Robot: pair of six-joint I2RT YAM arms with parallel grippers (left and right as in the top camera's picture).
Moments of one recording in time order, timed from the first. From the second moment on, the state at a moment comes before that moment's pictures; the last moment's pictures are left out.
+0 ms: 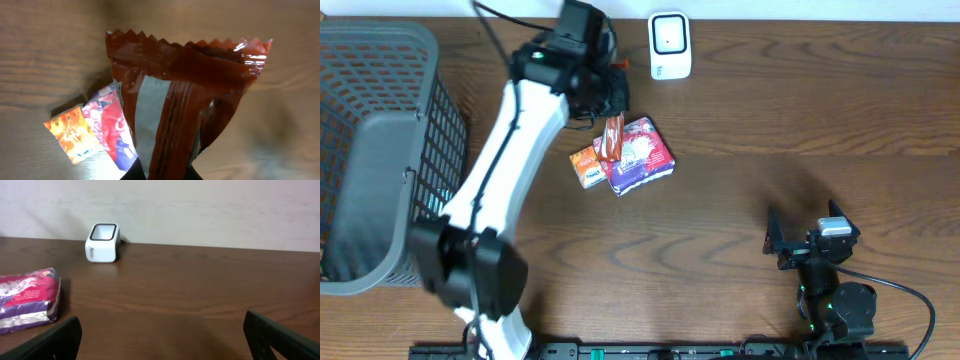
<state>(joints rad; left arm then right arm) -0.32 1.89 1.82 -1.05 0.23 -0.39 0.09 0.01 0.01 -0.07 -0.01 -0.01</state>
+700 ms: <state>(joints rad) -0.50 2.07 1.82 -0.91 0.18 -0.65 0.09 0.01 0.01 -0.07 -0.01 -0.01</state>
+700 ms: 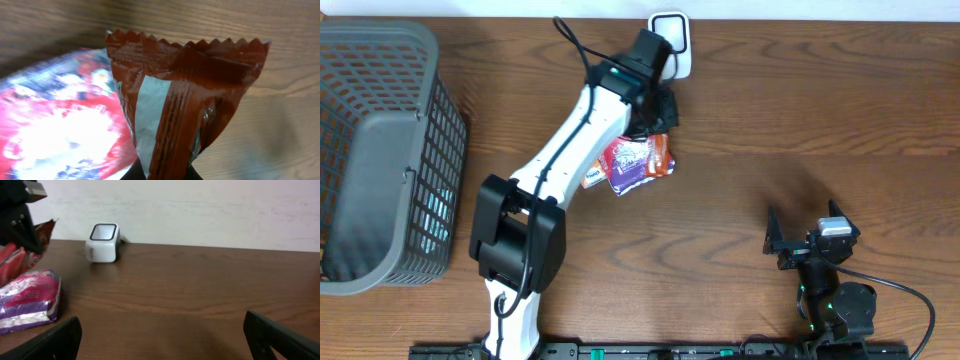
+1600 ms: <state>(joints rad) -0.63 2.24 1.81 -0.80 -0.11 -0.79 0.09 0.01 0.01 -0.07 -0.01 -0.01</state>
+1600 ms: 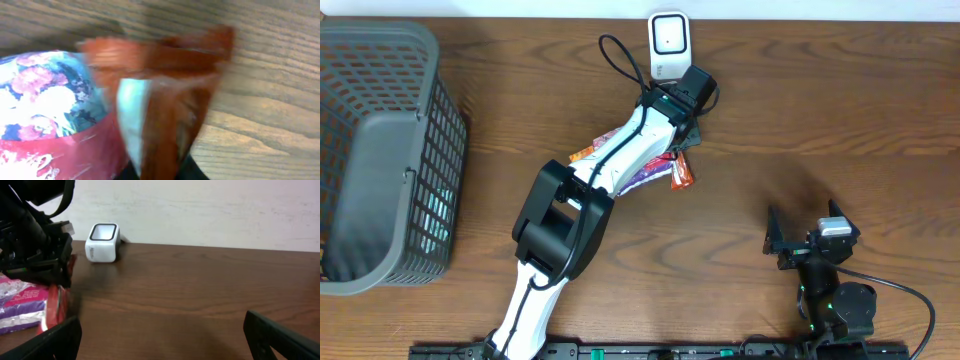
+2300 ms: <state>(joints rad) -0.62 1.99 1.81 -0.81 -0.13 -0.76 0.09 0.01 0.01 -0.07 -0.01 -0.01</state>
